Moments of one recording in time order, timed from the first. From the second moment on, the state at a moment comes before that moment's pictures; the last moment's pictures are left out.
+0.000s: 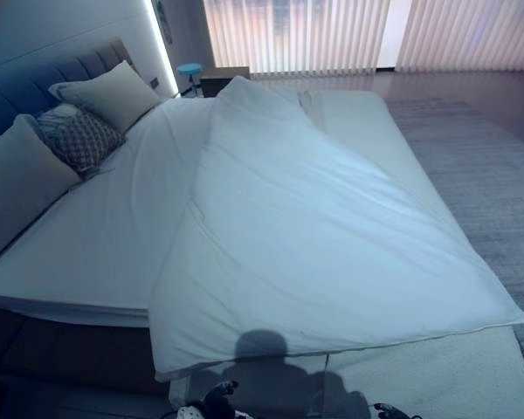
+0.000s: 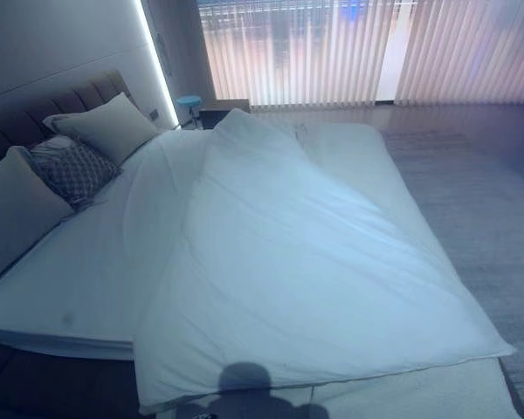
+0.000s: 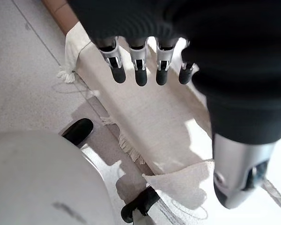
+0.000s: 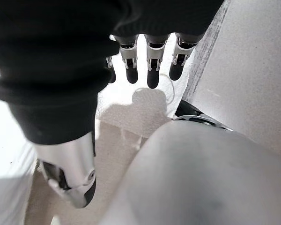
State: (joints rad) left arm -0.14 0.17 -0.52 1.27 0.06 -0.18 -0.03; right arm -0.06 -0.26 0.36 1.29 0.05 -0.13 0.01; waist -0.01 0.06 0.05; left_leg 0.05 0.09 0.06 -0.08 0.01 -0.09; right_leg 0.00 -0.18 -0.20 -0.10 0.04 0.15
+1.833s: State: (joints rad) left arm -0.81 0.14 -0.11 1.18 -1.02 -0.25 0.23; right arm -0.31 -0.27 0.36 0.91 0.25 -0.19 -0.24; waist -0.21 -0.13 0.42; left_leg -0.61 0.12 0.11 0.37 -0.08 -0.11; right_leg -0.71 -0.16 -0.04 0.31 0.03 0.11
